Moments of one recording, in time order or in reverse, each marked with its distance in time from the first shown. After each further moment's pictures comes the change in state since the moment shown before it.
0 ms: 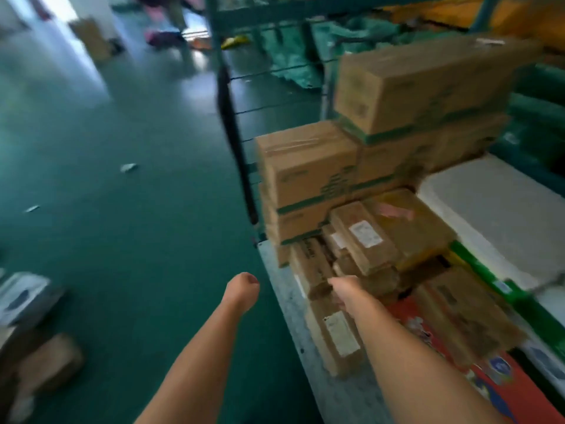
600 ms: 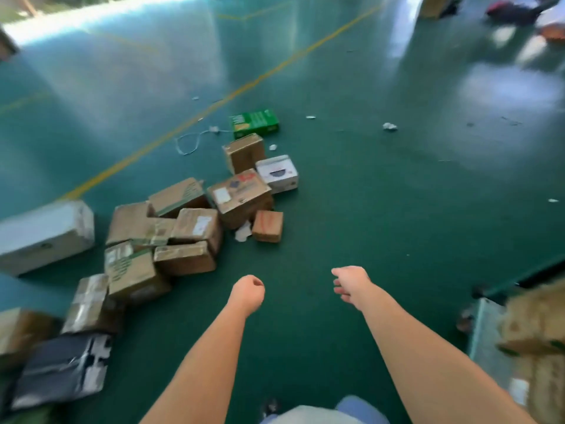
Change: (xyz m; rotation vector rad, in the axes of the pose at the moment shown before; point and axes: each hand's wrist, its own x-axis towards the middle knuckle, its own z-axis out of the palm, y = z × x) left_hand -0.175 -0.457 -0.213 -0.598 0.546 -0.647; right_hand -0.225 0.025 0.502 -0.719 -0.545 -0.315
